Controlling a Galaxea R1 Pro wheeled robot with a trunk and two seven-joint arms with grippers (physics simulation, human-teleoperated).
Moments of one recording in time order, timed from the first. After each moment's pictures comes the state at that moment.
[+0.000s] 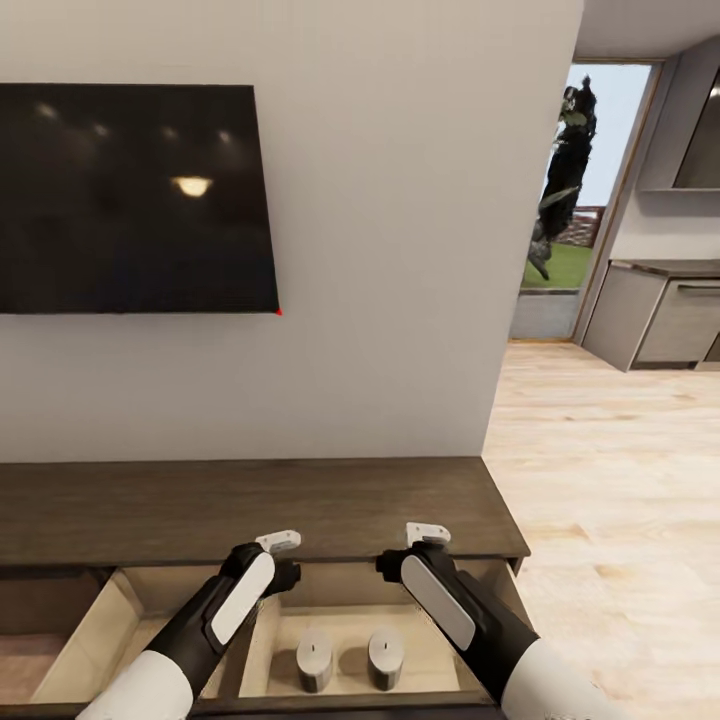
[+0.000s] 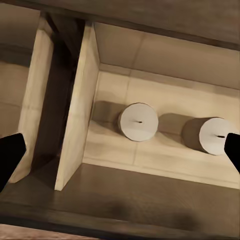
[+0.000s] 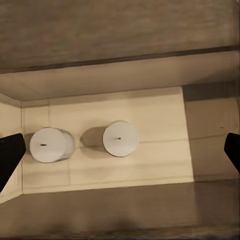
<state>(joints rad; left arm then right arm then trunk) -0.56 0.00 -0.38 -0.88 0.79 0.69 0.63 -0.60 0.04 0.68 -0.96 -0.96 0.58 -0.75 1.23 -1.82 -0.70</state>
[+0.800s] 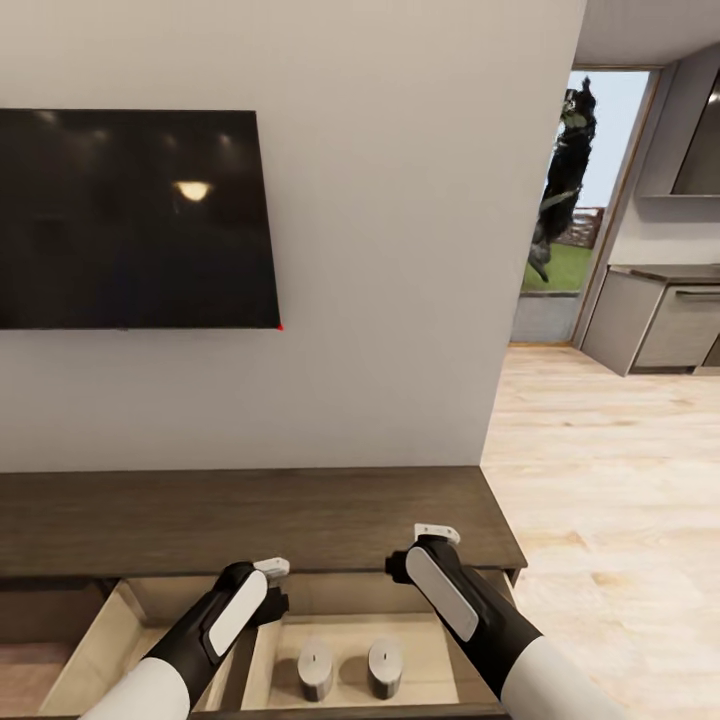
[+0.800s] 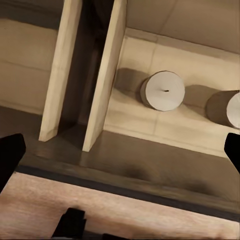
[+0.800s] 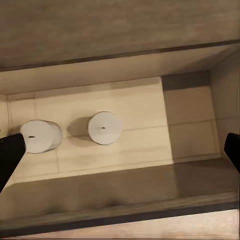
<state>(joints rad) -0.56 0.00 -0.35 -0.72 0.78 0.69 0.62 -0.60 0.05 0.61 -0.96 -0.96 0.67 -0.82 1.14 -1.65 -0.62</state>
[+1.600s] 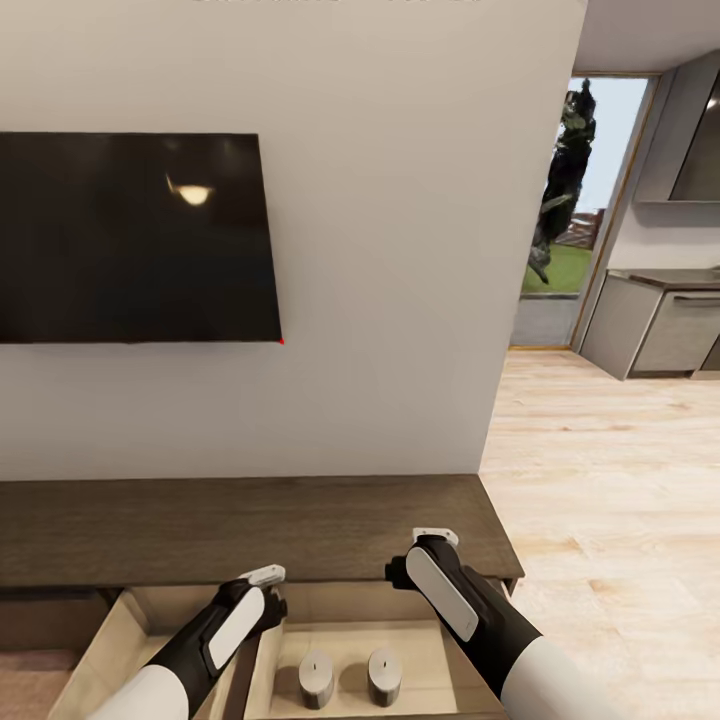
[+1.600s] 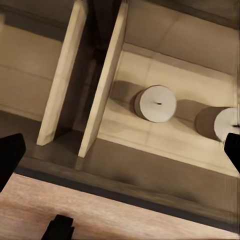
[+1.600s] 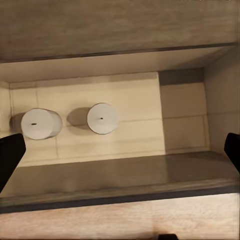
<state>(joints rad) -0.56 0.00 -0.36 -0.61 0.77 0.52 0.53 -0.60 0.05 0.61 -0.95 -0.96 0.73 -0.82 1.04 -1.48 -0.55</state>
